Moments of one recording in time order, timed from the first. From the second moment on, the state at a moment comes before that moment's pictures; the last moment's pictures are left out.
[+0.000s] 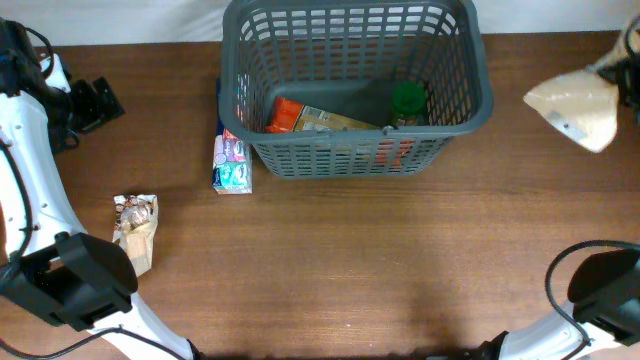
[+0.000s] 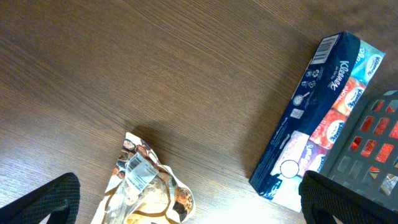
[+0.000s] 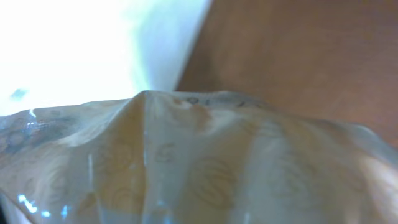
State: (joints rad) left arm 0.40 1.99 2.14 -1.38 0.11 -0.13; right arm -0.54 1.87 2.09 -1.12 -0.57 0.72
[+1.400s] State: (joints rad) left arm 0.40 1.99 2.14 -1.38 0.11 -0.13; right arm 0.23 2.02 2.38 -1.13 -0.47 0.14
